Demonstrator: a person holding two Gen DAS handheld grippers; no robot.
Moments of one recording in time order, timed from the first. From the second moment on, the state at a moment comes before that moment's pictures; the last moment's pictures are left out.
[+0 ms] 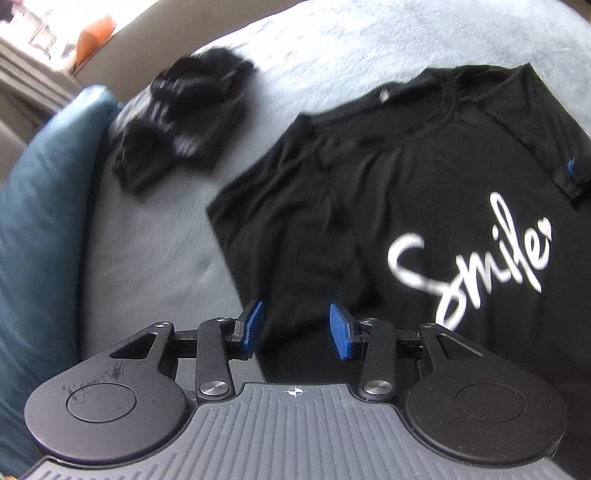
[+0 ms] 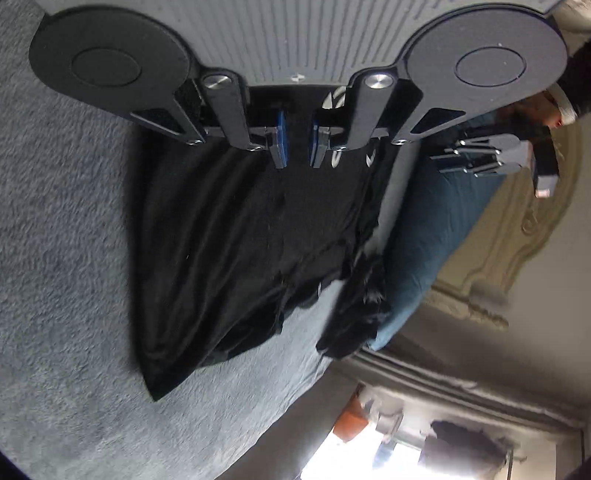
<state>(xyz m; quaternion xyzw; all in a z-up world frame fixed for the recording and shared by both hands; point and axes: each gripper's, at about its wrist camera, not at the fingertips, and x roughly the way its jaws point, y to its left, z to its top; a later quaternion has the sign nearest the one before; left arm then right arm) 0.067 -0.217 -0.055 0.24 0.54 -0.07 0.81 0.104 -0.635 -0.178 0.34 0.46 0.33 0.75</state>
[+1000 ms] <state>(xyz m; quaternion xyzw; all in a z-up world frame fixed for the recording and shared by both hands) -0.144 -0.094 -0.096 0.03 0.62 -0.17 0.77 -0.100 -0.500 -0.093 0.34 0.59 0.40 0.61</state>
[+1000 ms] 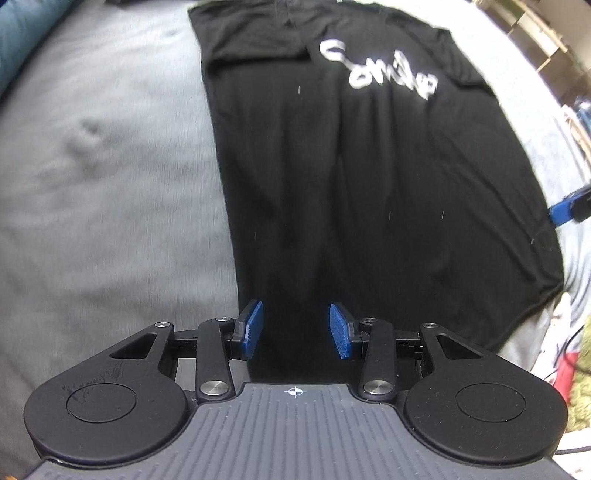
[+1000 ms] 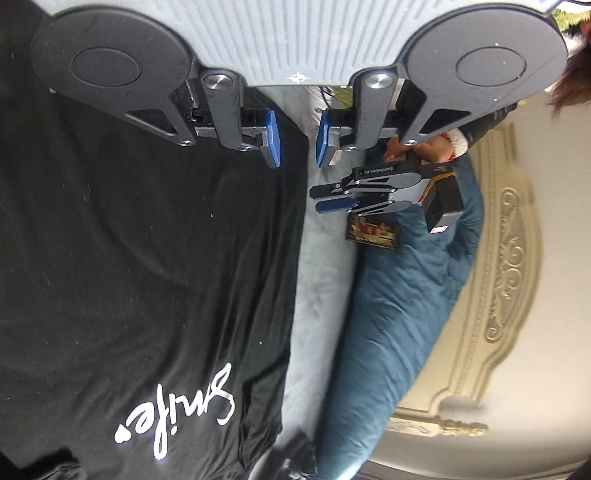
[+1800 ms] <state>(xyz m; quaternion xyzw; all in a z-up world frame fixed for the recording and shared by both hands) -0.178 -0.058 -0.126 -0.11 0.62 -0.07 0.78 -0.157 -0.679 -0.148 0.41 0.57 0.13 0.70</state>
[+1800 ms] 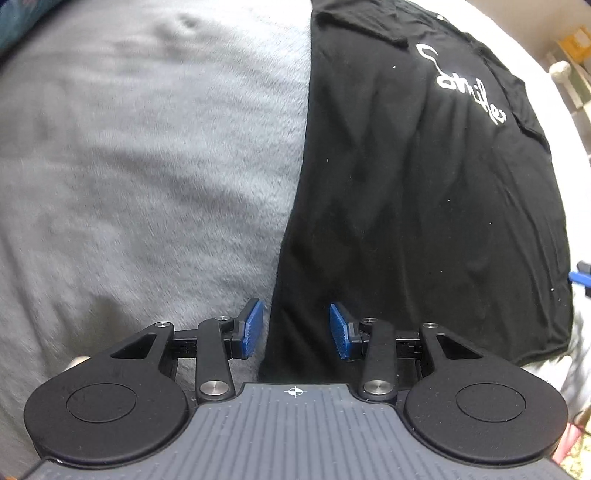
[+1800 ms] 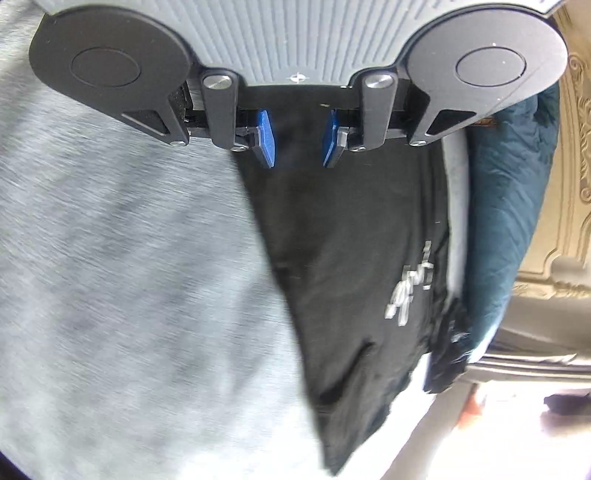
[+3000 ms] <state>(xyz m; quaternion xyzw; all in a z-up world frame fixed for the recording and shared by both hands) -0.203 -0.036 -0.145 -0.13 0.67 -0.17 0.71 -0.194 -0.711 -0.158 0.41 0.60 0.17 0.67</state>
